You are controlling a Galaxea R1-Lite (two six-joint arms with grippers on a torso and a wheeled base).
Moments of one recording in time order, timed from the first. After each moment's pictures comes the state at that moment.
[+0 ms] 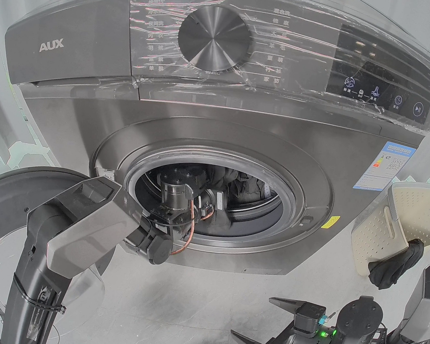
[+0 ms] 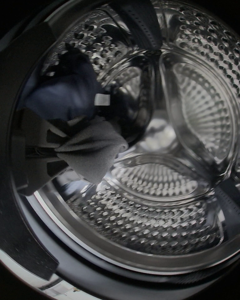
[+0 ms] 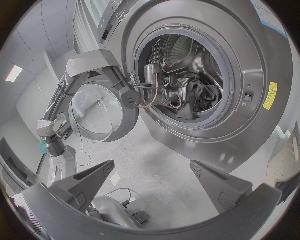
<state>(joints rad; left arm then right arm) -0.54 2.50 -1.43 -1.10 0.10 -0.10 0.97 1.95 -0.08 -1.53 -0.16 0.13</state>
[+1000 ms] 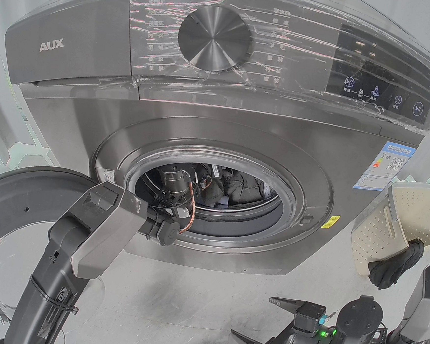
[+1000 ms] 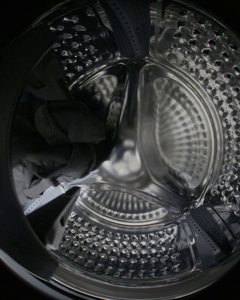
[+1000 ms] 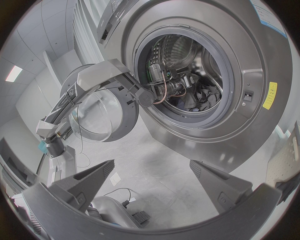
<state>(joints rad) -0.49 2.67 -1.82 -1.13 0.19 -0.15 0.97 1.95 -0.08 -1.53 -0.16 0.13</state>
